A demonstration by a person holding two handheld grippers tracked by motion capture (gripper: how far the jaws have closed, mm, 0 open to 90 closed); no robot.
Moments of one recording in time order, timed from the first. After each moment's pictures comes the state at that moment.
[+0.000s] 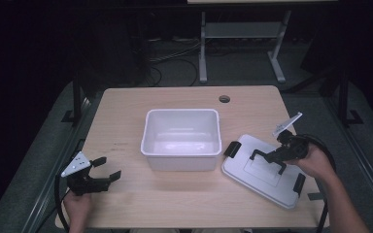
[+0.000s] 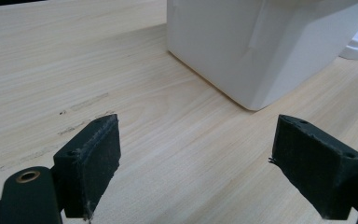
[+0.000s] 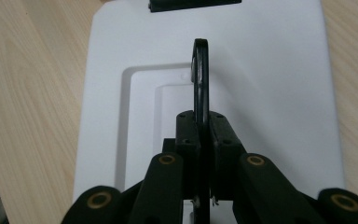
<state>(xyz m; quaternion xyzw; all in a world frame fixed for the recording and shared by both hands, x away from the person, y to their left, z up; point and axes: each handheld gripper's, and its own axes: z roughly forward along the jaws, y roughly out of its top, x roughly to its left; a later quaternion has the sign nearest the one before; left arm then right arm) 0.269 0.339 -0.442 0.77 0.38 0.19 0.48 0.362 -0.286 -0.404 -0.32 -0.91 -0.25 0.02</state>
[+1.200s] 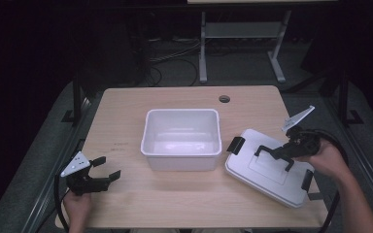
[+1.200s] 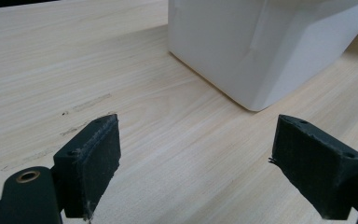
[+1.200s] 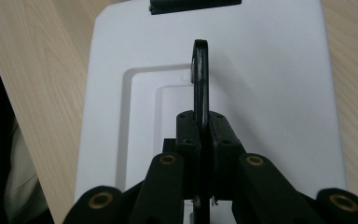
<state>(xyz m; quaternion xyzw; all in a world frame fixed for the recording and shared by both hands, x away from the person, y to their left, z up) 0.269 0.340 -0.441 0.77 0.38 0.19 0.48 0.349 -0.294 -0.364 -0.30 -0.92 -0.26 0.01</state>
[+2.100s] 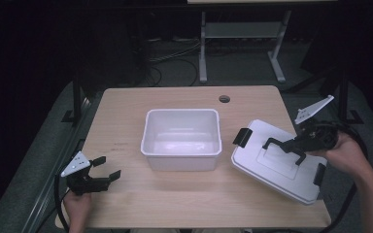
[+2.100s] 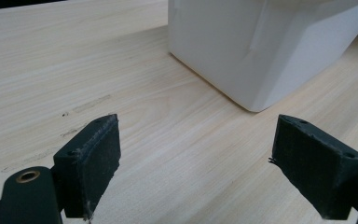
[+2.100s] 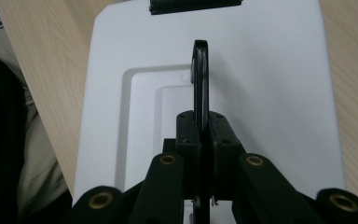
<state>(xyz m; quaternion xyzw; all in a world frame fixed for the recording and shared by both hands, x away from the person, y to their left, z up) 0.269 0.339 -0.441 0.77 0.38 0.19 0.48 0.335 -0.306 -0.315 -0.29 -0.92 -0.27 -0.02</state>
